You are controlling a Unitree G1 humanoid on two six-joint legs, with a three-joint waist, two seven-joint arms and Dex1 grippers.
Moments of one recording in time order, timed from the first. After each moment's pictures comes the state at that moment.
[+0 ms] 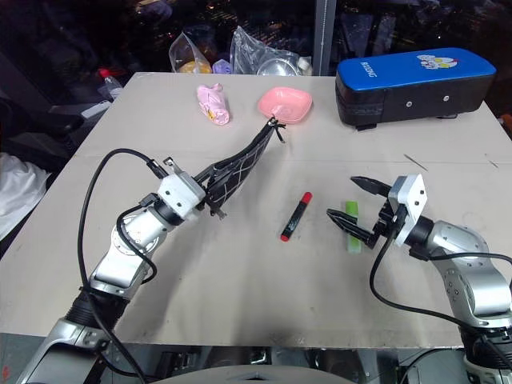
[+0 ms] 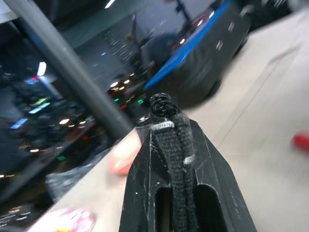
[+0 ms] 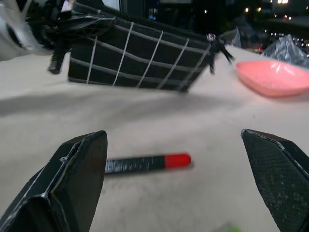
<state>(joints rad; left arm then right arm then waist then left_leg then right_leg) -0.25 0.62 -0.18 -0.08 -0.27 -0.36 -0.50 -0.12 -0.59 -0.13 -0.34 0.56 0.31 0.86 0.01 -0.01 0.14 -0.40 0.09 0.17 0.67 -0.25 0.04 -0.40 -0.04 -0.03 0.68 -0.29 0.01</state>
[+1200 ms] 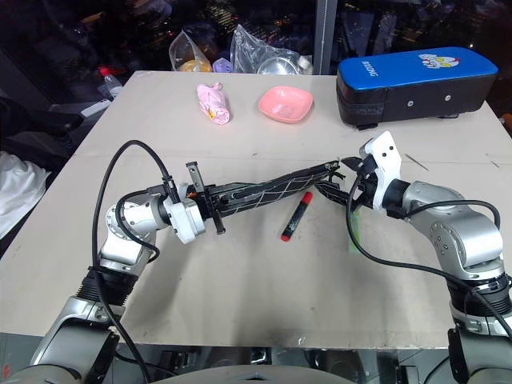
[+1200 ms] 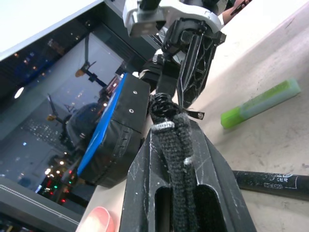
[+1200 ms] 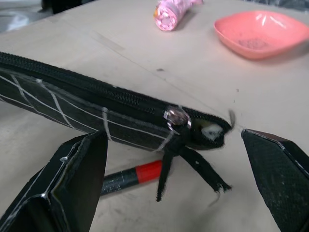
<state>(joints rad) -0.42 0.58 -0.16 0.15 -0.19 -0.81 -0.98 -0.41 -0.61 -0.05 -0.34 0.58 0.86 0.60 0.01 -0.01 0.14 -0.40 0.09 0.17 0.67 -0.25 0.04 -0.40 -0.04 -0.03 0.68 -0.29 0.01</state>
